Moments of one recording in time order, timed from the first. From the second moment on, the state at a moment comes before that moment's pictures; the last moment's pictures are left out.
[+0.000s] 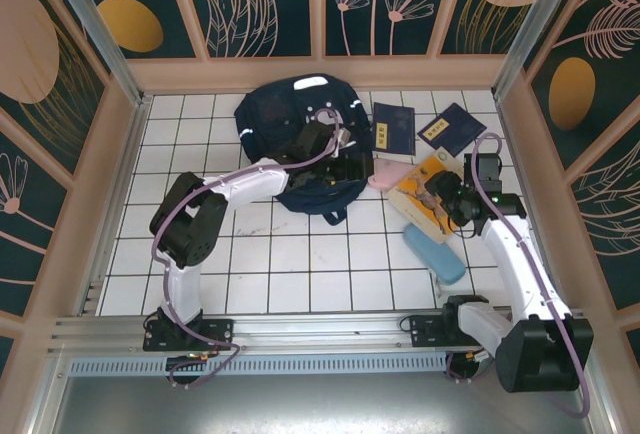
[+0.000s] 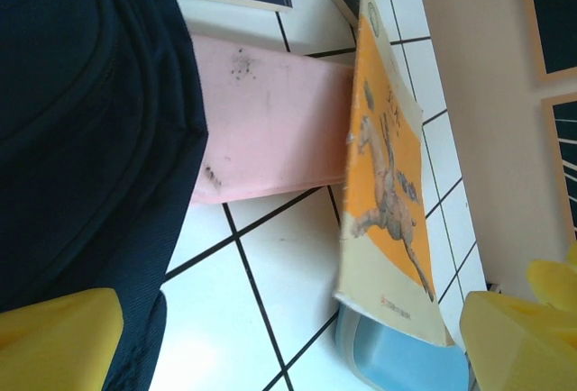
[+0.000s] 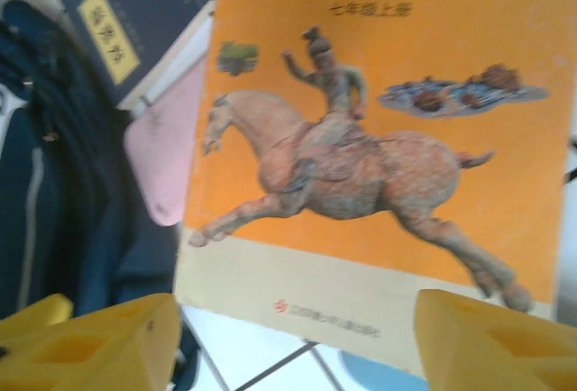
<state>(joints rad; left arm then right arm) -0.70 1.98 1.40 -0.09 0.44 -0.75 0.03 1.03 0.82 -0.72 -0.09 0.84</state>
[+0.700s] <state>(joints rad) -0.81 2.25 1.66 -0.16 0.54 -0.76 -0.17 1.28 0.76 -0.47 -0.16 0.73</state>
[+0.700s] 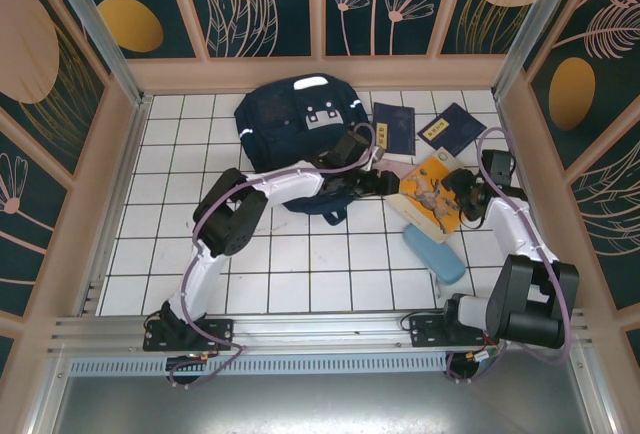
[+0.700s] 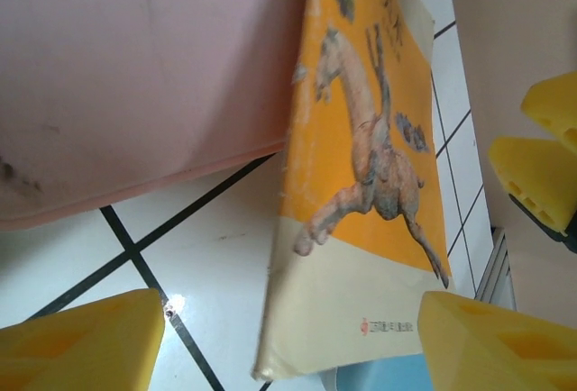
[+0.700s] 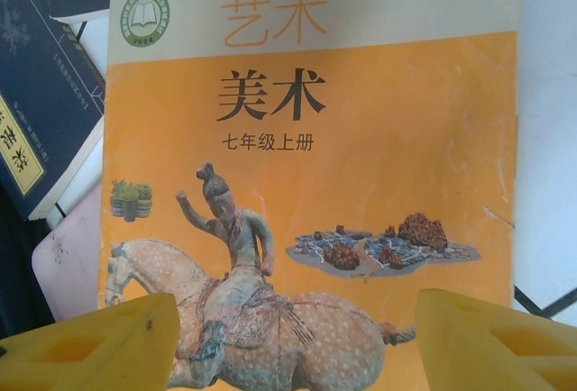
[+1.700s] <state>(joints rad) -0.80 2.33 1.75 -0.12 0.68 -0.81 -0.17 1.28 0.78 -0.41 -0.24 0.73</state>
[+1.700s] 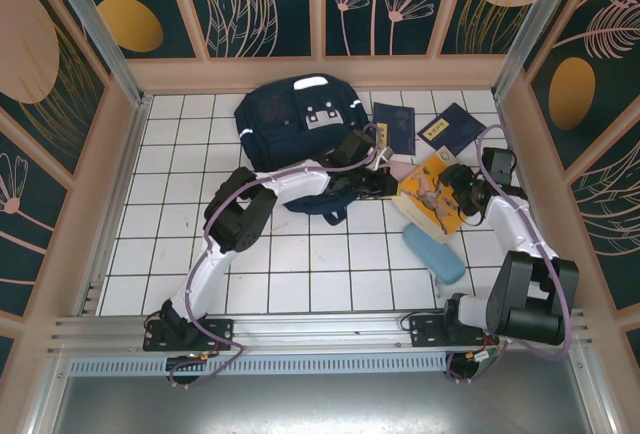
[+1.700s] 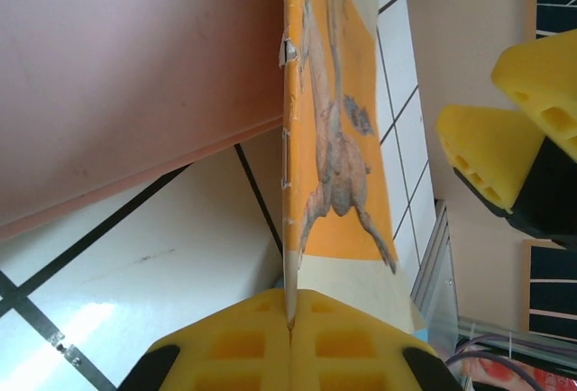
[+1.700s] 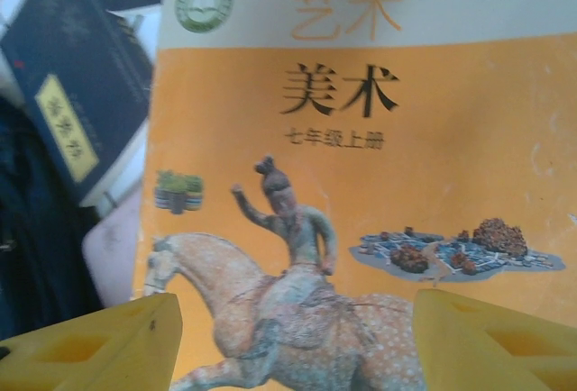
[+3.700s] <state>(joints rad) -0.59 1.67 0.93 0.27 0.10 -1.42 0.52 1.83 0.68 1.04 -0.27 1.85</state>
